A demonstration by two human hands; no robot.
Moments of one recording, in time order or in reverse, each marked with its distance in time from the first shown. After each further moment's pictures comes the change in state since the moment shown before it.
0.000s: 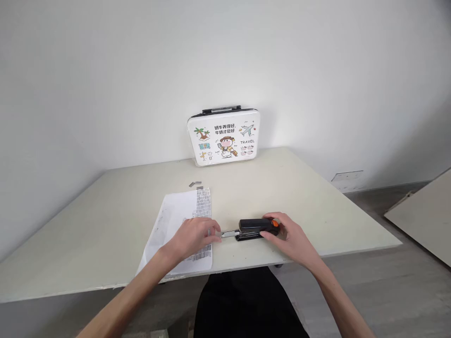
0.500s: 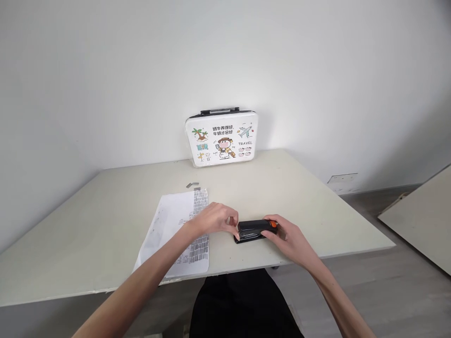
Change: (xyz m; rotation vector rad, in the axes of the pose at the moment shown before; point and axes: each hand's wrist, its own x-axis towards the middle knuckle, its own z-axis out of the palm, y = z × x) left_hand 0.080 0.010 0.007 -0.165 -0.090 0.275; right_hand 0.002 0.003 -0.005 0.014 -0.029 -0.031
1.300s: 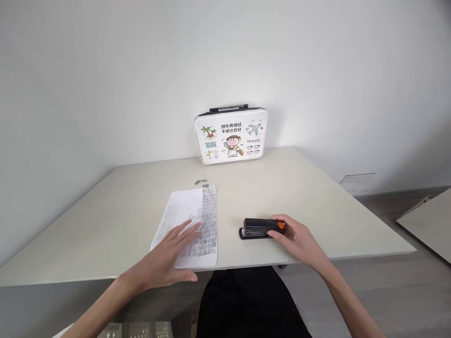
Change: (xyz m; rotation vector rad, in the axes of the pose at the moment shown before) left_hand -0.184 0.016 0.002 0.314 0.076 -0.192; right_hand -0.005 -0.007 -0.003 0.018 -0.063 0.093
